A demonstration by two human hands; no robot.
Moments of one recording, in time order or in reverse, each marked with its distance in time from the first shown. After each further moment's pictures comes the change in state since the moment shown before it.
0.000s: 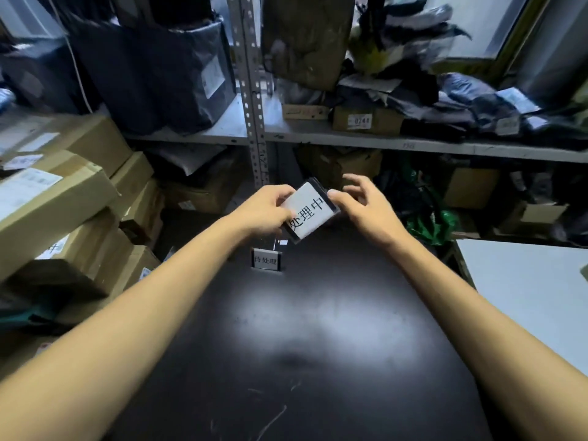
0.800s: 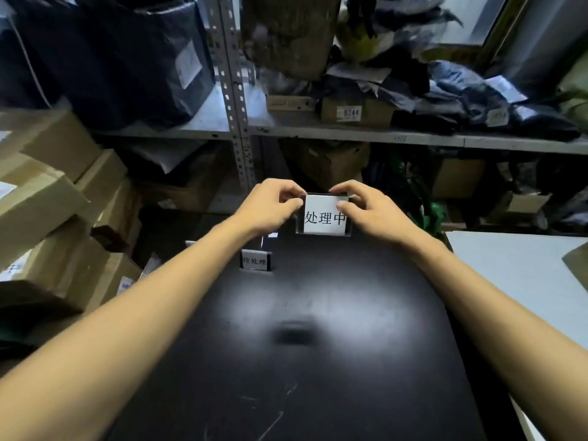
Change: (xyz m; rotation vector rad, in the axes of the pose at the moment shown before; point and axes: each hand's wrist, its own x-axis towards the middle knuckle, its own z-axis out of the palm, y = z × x) left_hand 0.045 -0.005 0.011 0.206 0.090 0.165; right_hand 0.026 0.019 -0.023 -0.427 -0.119 -0.157
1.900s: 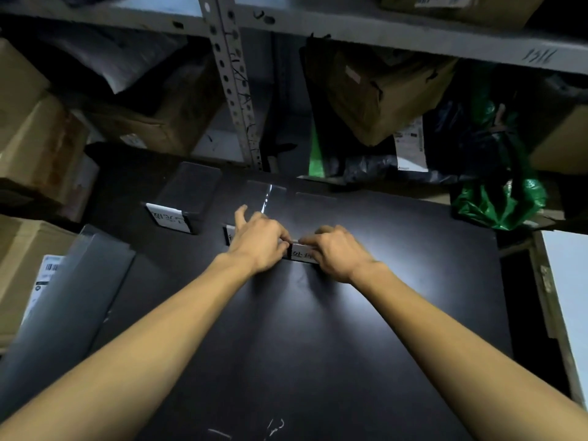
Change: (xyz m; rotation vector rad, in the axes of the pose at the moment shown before) left_hand 0.068 -0.194 0.140 0.547 -0.225 -0.253; right_hand 0.094 0.161 0.192 -0.477 -0.581 -0.027
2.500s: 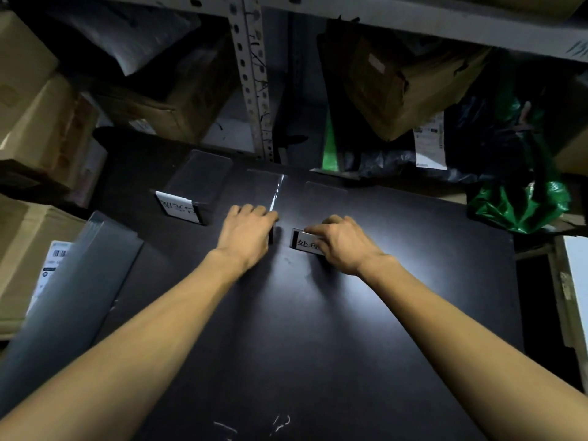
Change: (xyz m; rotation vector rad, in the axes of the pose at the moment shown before) left_hand -0.005 -0.038 0.012 0.284 0.112 0.003; right_hand 0.013 -0.006 -0.001 -0.005 -0.026 0.024
